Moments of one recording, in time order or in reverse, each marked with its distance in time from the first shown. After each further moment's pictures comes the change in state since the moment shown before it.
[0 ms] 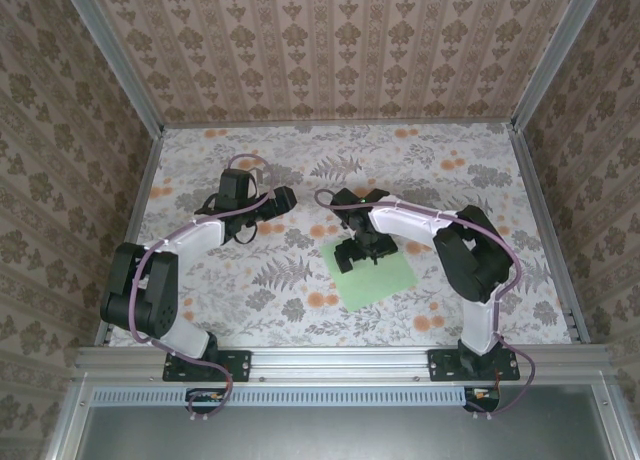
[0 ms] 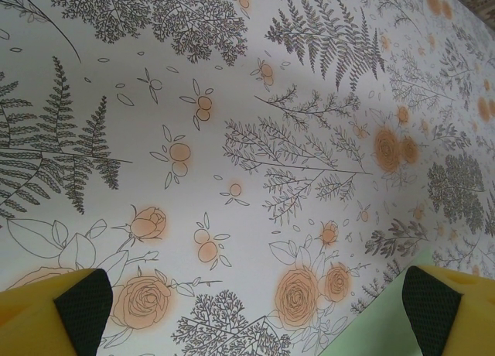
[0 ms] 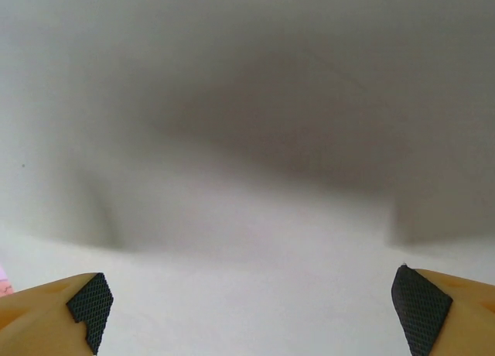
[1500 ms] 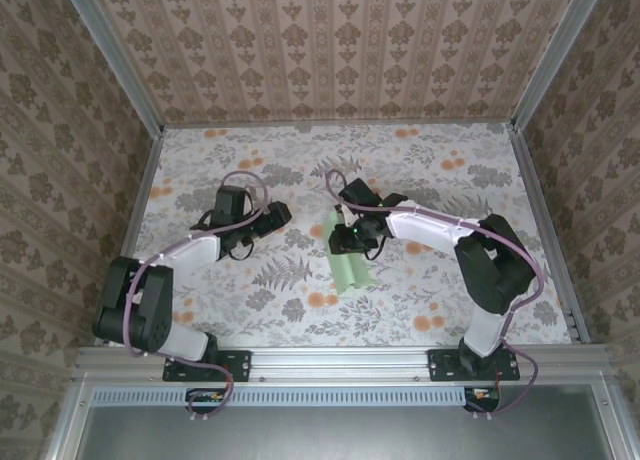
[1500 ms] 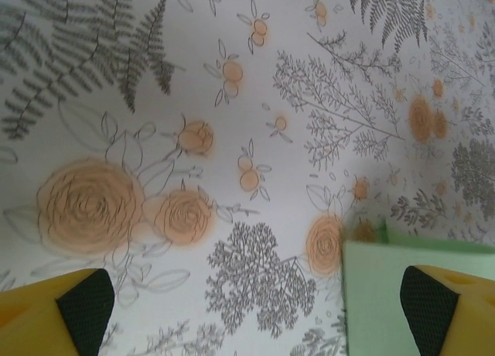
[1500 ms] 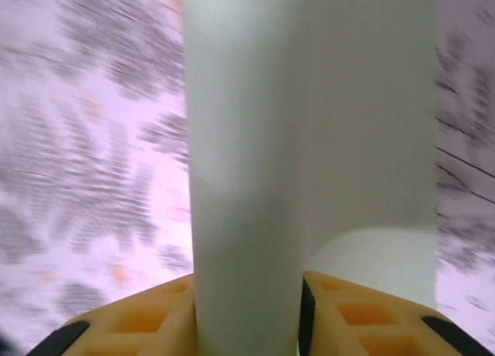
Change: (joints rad) left arm 0.008 -0.100 -0.161 0.011 0.011 -0.103; right arm -0.045 -0.151 -0.143 0.425 -0.333 0.186
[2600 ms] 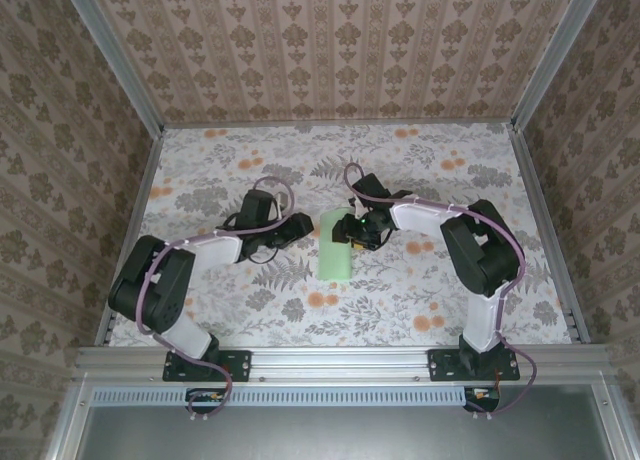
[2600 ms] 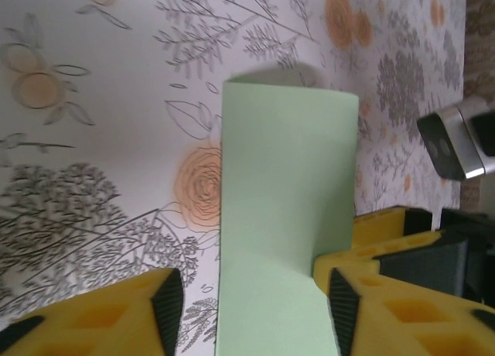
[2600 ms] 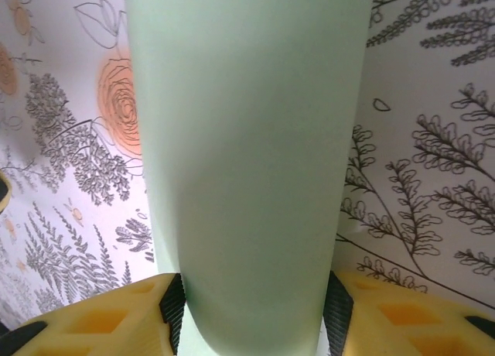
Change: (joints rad) left arm -0.164 0.159 0.026 0.173 0.153 -0.110; right arm -0.115 0.139 -0.007 0.097 -0.079 0.129
